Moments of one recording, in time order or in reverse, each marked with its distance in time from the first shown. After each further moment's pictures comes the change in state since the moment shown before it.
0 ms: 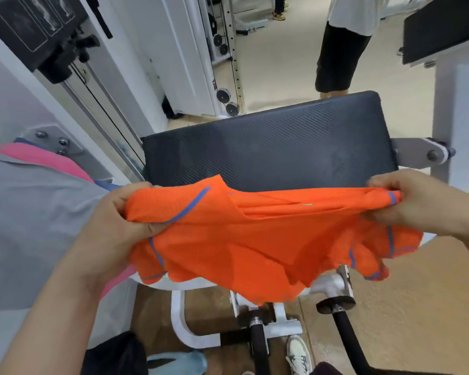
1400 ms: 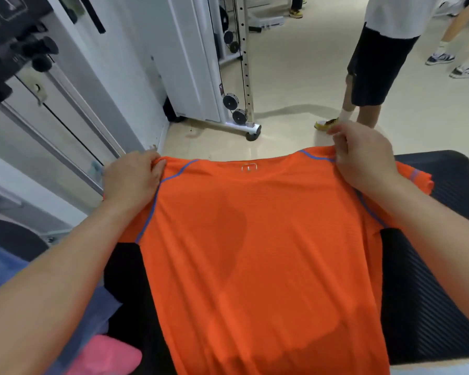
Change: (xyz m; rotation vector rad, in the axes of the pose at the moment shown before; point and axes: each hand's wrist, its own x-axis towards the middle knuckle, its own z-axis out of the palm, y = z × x) left_hand 0.343 -0.133 -0.039 1.358 0.361 0.026; right_hand 0.352 0.060 -0.010 -0.387 0.670 -0.116
